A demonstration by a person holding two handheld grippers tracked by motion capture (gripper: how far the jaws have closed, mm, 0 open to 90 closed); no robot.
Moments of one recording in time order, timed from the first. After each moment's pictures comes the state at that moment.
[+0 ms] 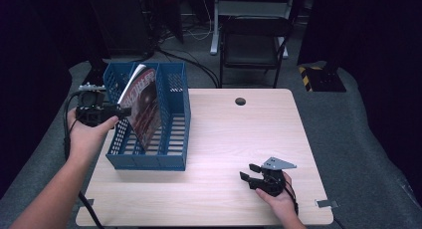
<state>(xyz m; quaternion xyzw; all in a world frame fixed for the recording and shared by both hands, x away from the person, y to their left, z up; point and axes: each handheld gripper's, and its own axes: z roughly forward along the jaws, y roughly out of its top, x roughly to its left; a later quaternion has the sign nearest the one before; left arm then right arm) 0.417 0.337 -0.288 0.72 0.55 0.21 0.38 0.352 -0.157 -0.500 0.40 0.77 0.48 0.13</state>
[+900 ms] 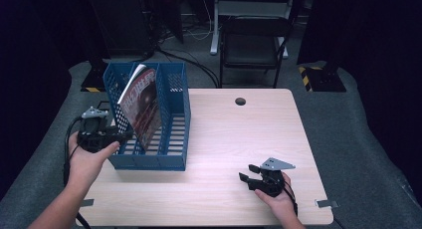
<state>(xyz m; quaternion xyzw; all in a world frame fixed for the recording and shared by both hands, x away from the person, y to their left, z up) 0.372 0.333 -0.334 0.74 0.54 0.20 0.36 0.351 -0.154 -0.501 0.40 0.77 0.47 0.13</state>
